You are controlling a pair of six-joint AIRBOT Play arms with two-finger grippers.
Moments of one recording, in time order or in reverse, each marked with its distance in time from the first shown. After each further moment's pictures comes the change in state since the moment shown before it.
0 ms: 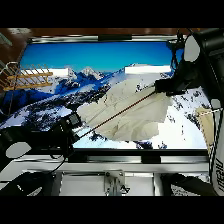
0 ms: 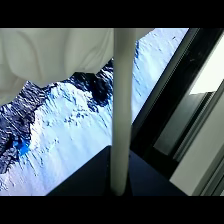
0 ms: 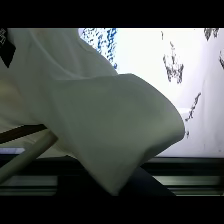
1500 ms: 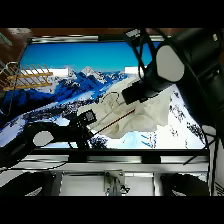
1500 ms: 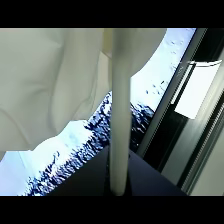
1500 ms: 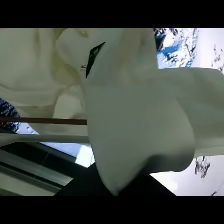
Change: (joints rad) left arm -0.016 -0.203 -0.018 -0.171 0.236 0.157; right arm 0.406 0.029 0.142 -0.003 -0.031 0.011
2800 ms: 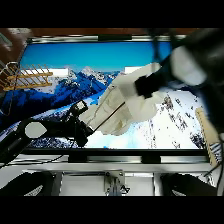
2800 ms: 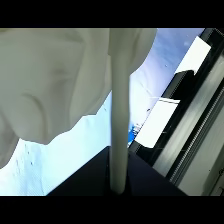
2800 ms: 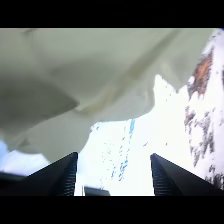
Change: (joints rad) left arm 0.140 0.005 0.000 -0.228 -0.021 0.053; right arm -0.042 0.066 0.016 -0.205 0.005 0.092
